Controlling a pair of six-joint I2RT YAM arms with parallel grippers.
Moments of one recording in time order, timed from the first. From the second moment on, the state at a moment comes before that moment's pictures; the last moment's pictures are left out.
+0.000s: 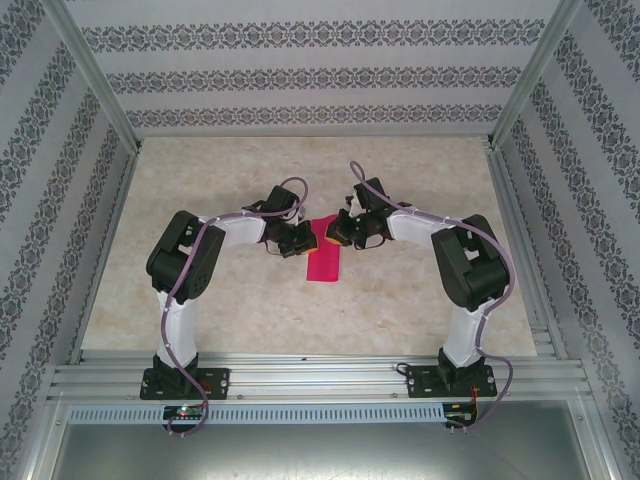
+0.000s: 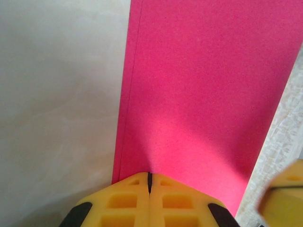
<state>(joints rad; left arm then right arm) -0.45 2.04 1.23 -0.26 0.53 -0.77 0.42 1.90 1.14 -0.21 -0.60 0.84</state>
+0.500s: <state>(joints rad) -0.45 2.04 1.24 -0.26 0.53 -0.77 0.37 1.95 1.01 -0.08 -0.66 0.82</state>
